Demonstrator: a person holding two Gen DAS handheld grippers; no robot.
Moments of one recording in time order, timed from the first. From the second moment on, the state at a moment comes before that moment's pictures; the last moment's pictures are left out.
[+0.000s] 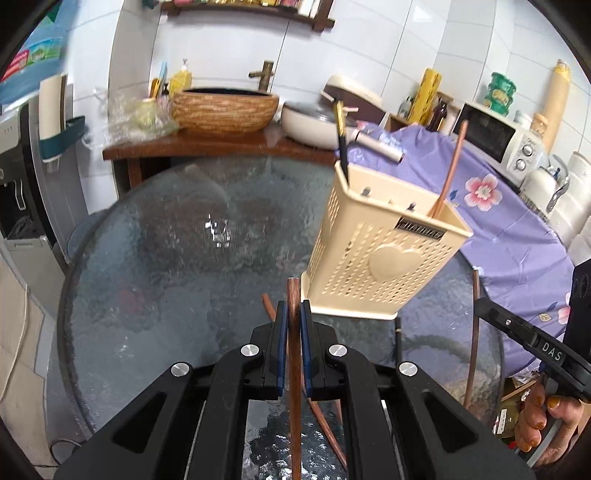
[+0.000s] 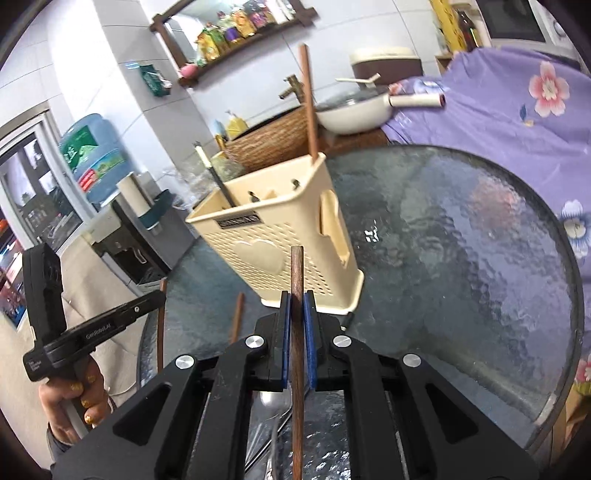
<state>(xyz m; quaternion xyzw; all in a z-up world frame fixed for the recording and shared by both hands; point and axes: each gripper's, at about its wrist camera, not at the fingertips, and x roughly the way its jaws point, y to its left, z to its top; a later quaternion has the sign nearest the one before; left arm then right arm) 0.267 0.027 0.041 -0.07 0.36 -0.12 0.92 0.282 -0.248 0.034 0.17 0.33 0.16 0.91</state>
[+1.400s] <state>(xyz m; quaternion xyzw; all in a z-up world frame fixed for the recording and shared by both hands) 0.219 0.021 0.134 -0.07 0.24 -0.15 0.96 0.231 -0.227 0.134 0.08 0.22 0.22 0.95</state>
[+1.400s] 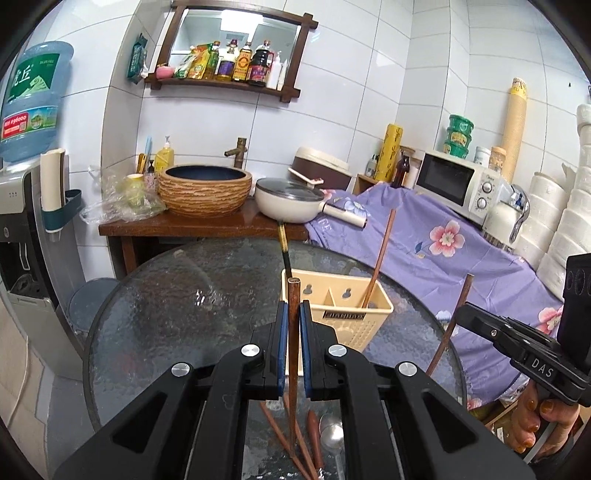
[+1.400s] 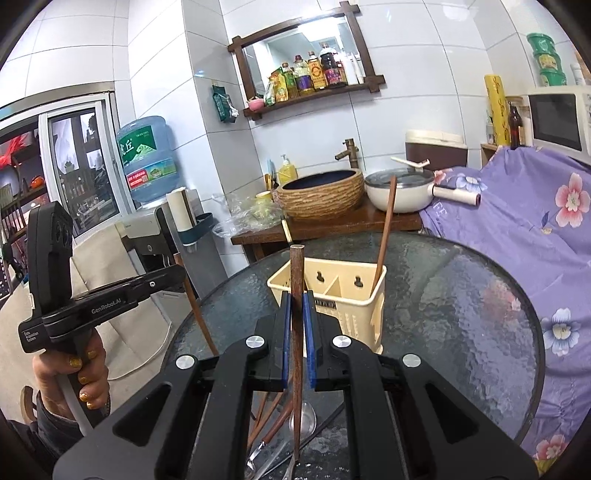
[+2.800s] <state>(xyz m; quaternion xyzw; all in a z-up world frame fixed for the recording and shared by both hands) 0.351 -0.008 0.168 -0.12 0.23 -0.09 0.96 0.355 -0.225 0.168 0.06 0.16 0.12 0.98</state>
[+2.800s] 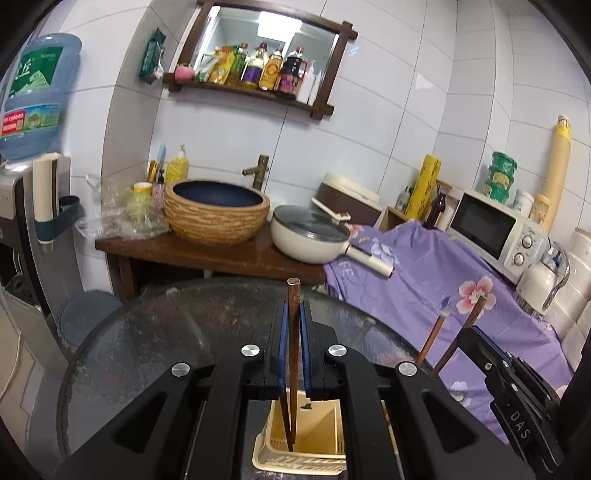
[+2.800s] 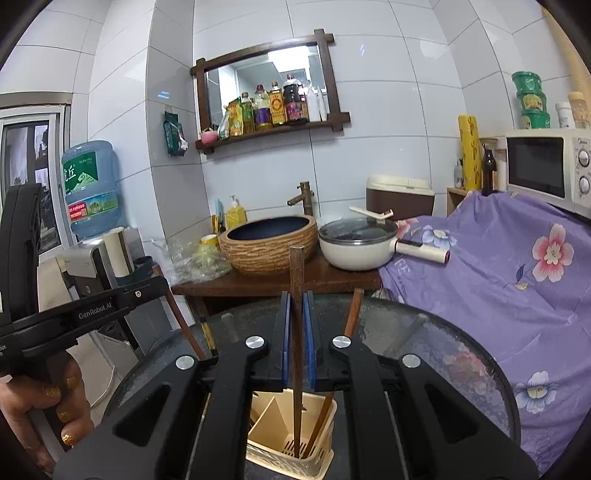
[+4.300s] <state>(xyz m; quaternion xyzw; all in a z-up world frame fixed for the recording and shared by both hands) 0.268 0.026 0.109 -0.07 0.25 -0.07 0.96 0.268 -0.232 0.102 0.06 0.22 0.13 0.96</state>
